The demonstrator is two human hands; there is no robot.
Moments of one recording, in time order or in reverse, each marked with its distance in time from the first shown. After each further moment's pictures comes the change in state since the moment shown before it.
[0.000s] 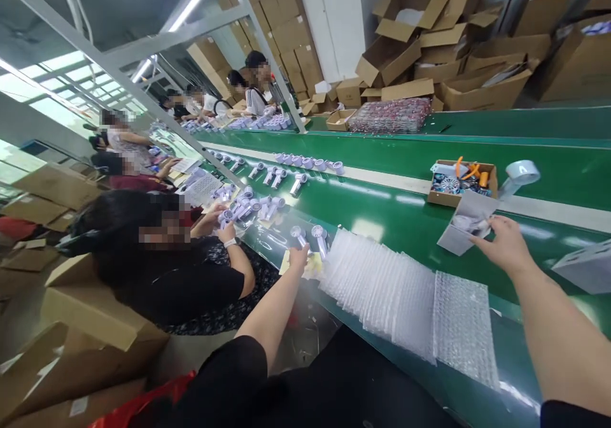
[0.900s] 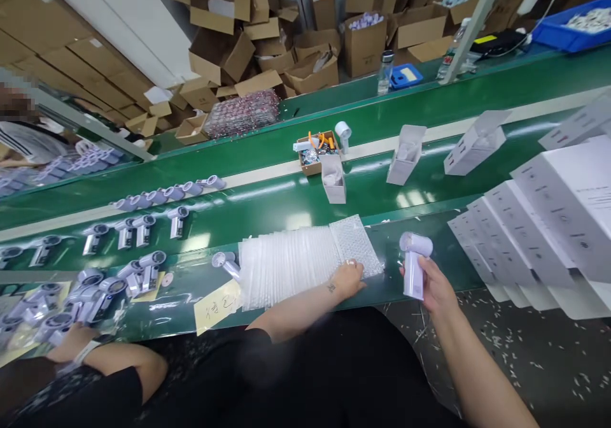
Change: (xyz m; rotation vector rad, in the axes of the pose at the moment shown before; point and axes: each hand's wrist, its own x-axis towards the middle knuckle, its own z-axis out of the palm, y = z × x) left_hand -0.277 -0.006 0.194 0.780 -1.204 1.273; right_hand -0.302 -0.051 -0.071 1.317 0.609 1.191
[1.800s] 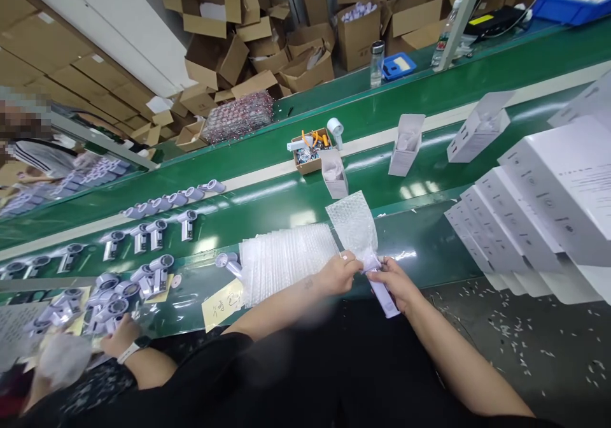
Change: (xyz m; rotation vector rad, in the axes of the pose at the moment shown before) left_hand -0.023 0.016 -0.052 0.095 0.148 0.566; right_hand -0.033 0.029 0.039 -0.395 -0.231 0.210
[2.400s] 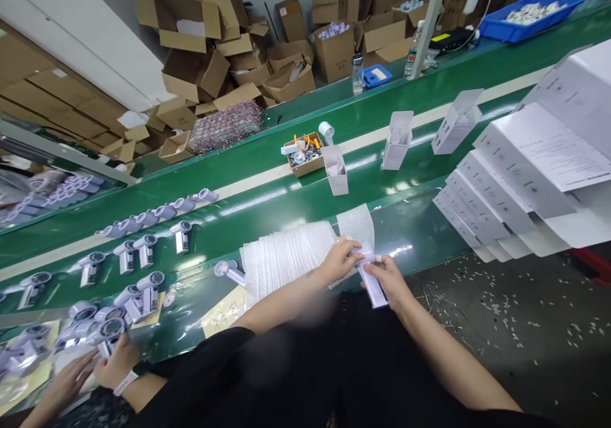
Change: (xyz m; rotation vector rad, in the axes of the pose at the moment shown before) left_hand -0.014 -0.012 -0.002 -0.200 0.218 -0.163; right_hand -0.025 0.034 0.049 0.173 0.174 -0.152
